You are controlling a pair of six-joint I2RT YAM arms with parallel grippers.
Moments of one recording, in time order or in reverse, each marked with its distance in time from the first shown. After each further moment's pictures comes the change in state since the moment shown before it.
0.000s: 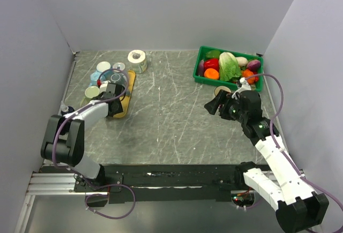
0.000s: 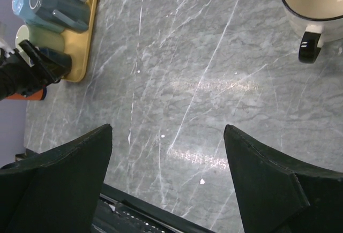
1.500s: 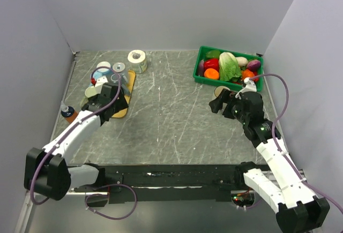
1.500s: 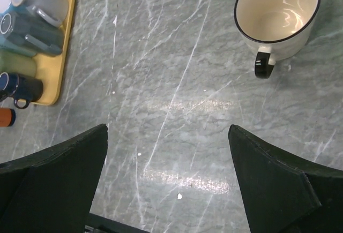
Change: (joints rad) left arm -0.112 -0.360 -0.004 -0.152 0.066 -0.163; right arm 0.000 -0.035 -0.004 0.000 0.143 -0.052
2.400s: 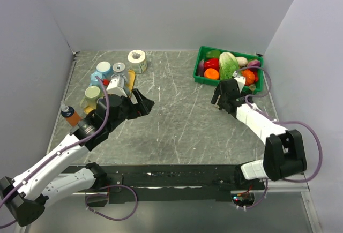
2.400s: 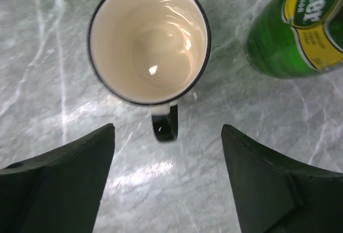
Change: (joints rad) left arm -0.379 -0.332 0.015 0.150 0.240 -0.137; right arm 0.000 0.595 0.096 0.138 0.431 0.005
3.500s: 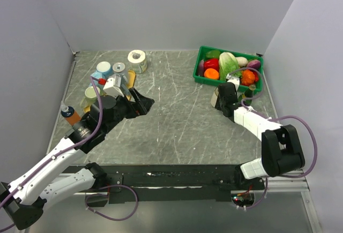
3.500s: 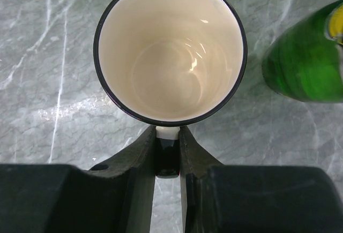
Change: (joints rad) left arm 0.000 -0.043 0.006 0.027 0.033 0.007; right arm 0.019 0.001 -0.104 0.196 -0.032 -0.137
